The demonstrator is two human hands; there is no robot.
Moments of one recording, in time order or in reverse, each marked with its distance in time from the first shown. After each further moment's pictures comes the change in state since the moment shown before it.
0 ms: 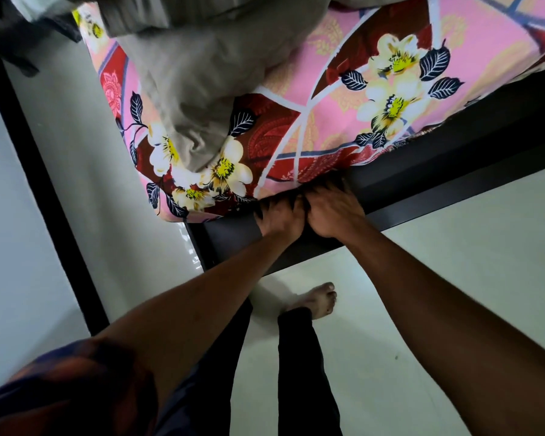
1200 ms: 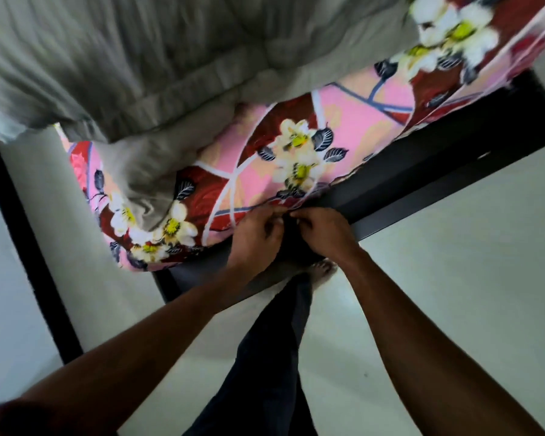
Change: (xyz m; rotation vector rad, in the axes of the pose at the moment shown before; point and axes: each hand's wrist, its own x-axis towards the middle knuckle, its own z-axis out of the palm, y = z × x) left_hand -0.062 0.101 -0.057 -0.187 0.195 0.592; right_hand -0.053 0.077 -0.095 0.426 0.112 0.173
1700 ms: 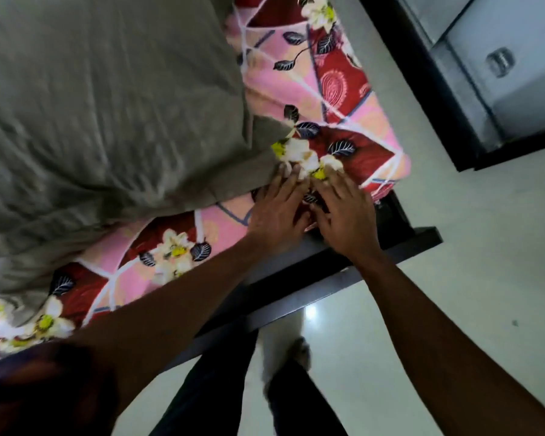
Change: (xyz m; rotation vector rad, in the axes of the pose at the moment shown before) left_hand 0.242 0.204 0.137 0.432 -0.021 0.374; right_hand 0.093 0.164 -0.281 -0.466 0.466 -0.226
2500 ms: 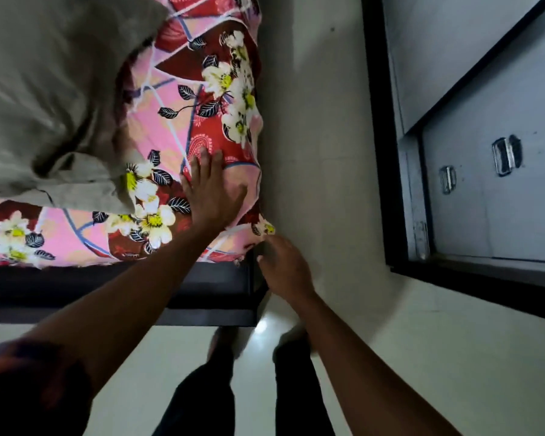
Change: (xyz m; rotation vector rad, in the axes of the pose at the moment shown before) left_hand 0.246 0.154 0.026 -0.019 0.173 -0.940; right_hand 0.066 0.268 -0.074 0.604 -0.552 0.051
